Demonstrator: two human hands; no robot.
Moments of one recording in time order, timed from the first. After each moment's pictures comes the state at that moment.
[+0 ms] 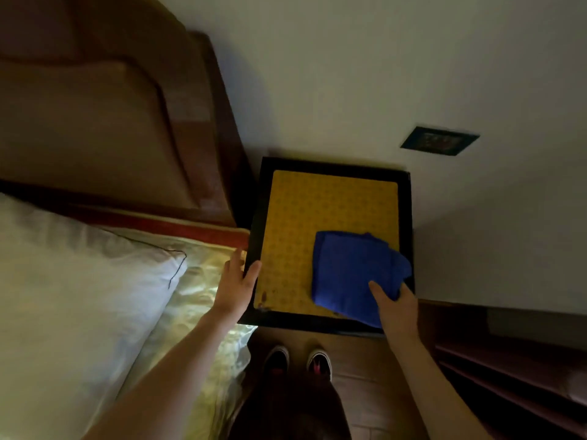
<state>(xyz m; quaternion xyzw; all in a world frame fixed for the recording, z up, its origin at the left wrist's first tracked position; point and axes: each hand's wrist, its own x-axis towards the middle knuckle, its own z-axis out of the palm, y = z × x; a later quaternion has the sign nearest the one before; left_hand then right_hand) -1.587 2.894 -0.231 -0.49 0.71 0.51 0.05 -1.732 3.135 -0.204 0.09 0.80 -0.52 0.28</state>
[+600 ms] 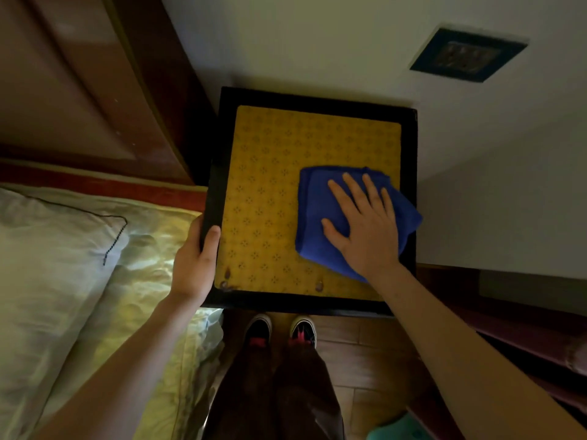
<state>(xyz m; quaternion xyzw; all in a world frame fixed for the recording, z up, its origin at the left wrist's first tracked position) -1.588 2.907 -0.277 -0.50 0.71 0.50 -0.02 -1.798 3.104 -0.281 -0.41 0.90 -0.09 0.07</state>
